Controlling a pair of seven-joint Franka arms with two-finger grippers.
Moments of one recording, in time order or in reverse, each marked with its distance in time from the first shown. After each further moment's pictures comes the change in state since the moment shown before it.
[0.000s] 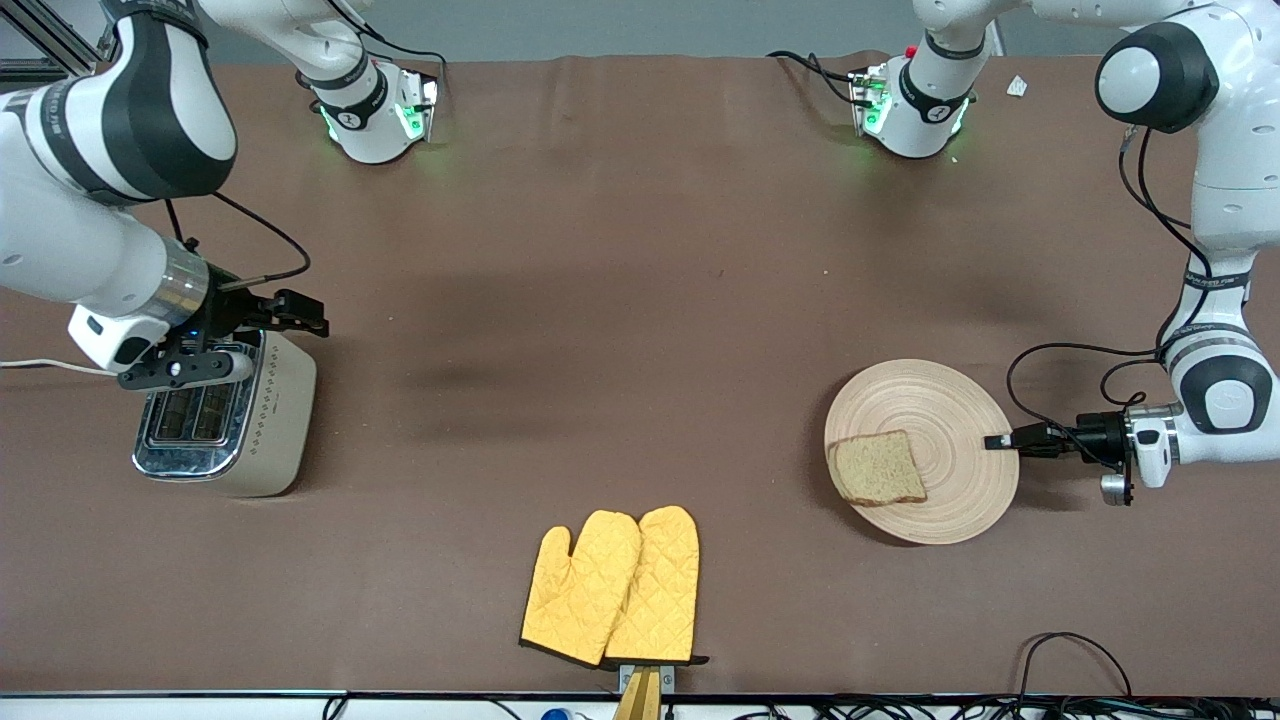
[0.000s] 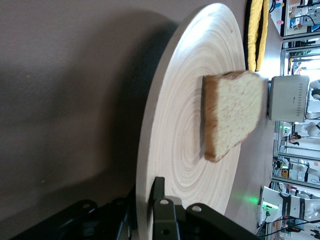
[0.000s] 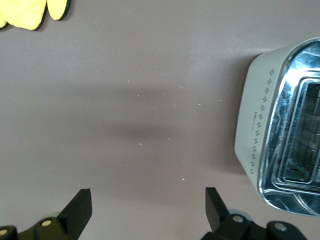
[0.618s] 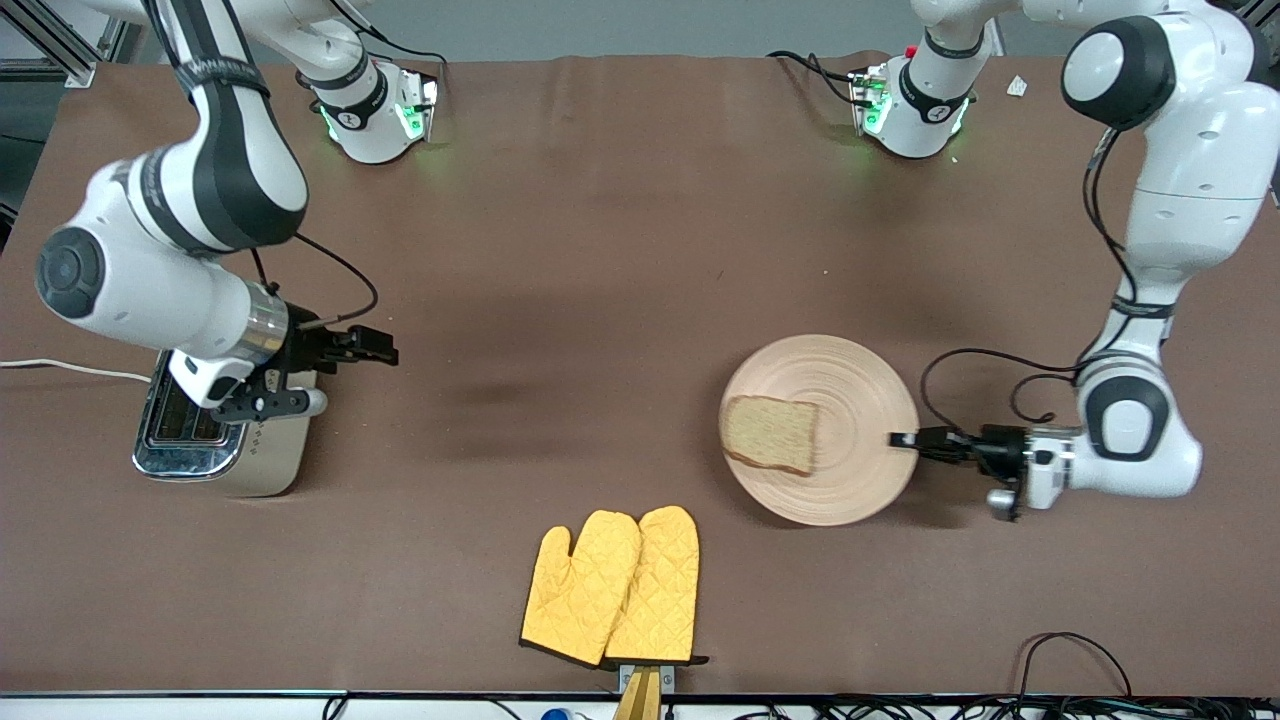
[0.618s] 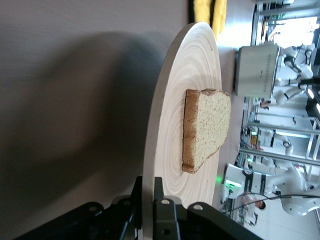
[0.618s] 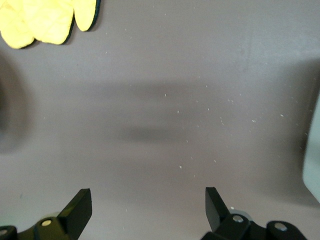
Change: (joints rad) left arm -0.161 0.002 -0.188 -0.006 0.004 0.004 -0.181; right arm 0.056 0.138 0.001 -0.005 0.148 0.157 0.025
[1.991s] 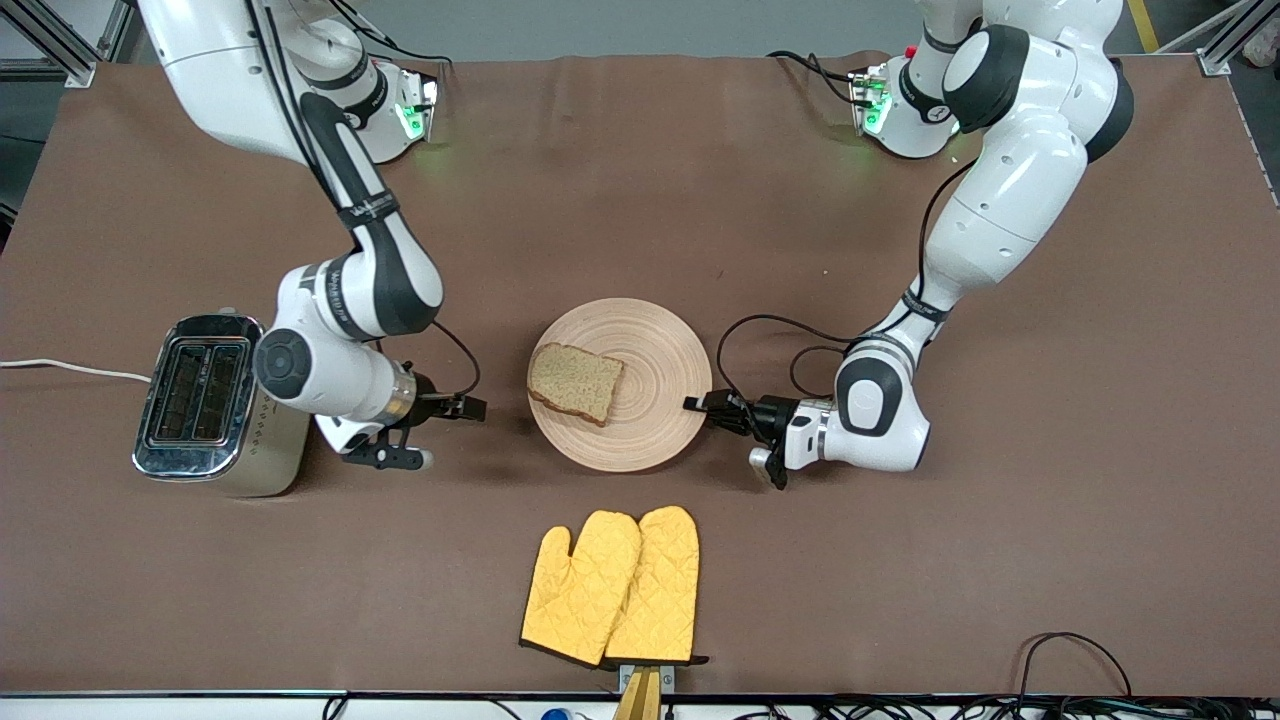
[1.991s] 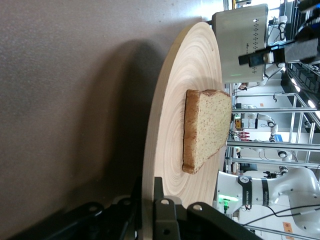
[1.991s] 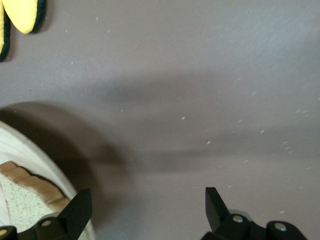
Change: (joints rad) left arm -0.355 0.097 -0.061 -0.051 -0.305 0.315 0.181; right arm 0.141 0.257 0.002 -0.034 0.035 0.315 0.221
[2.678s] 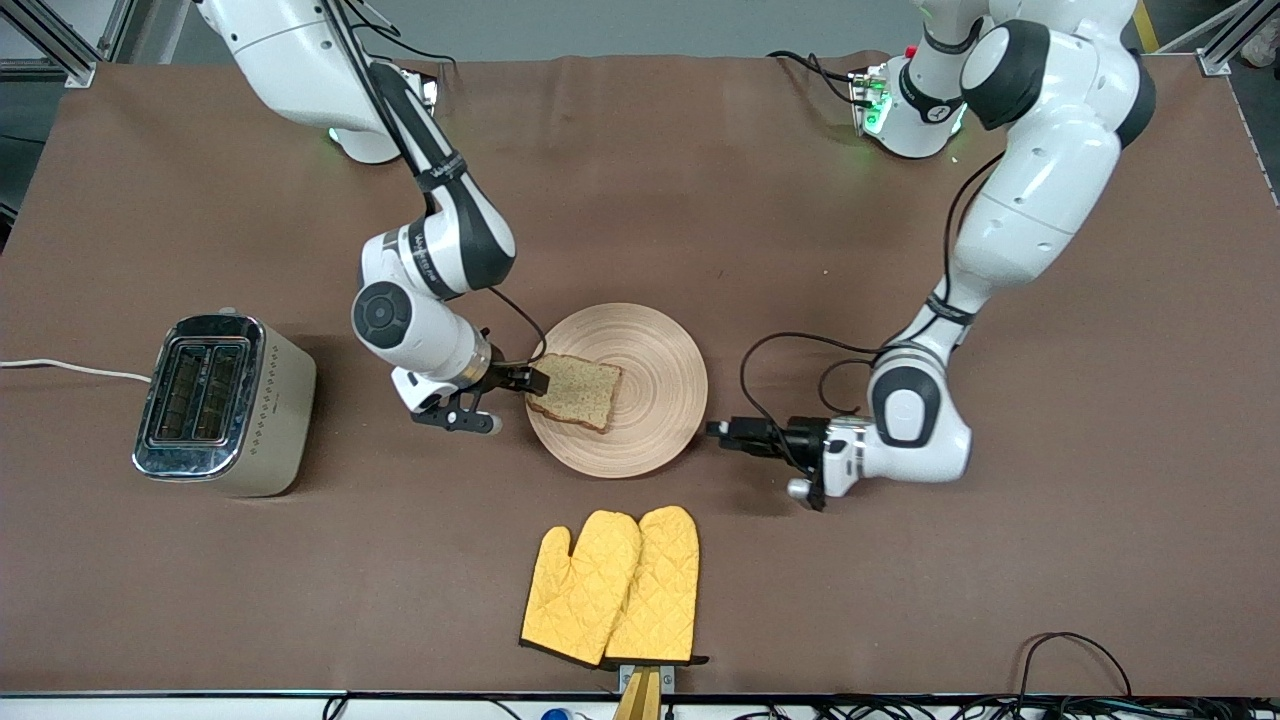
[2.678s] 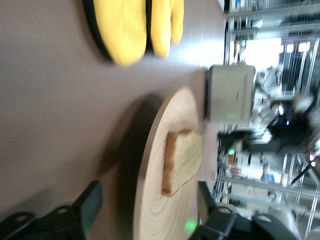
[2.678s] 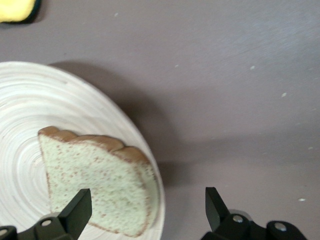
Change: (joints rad) left arm 0.103 -0.067 0.001 0.037 -0.020 0.007 -0.194; right arm 0.165 -0.027 -0.001 -0.083 0.001 0.131 0.179
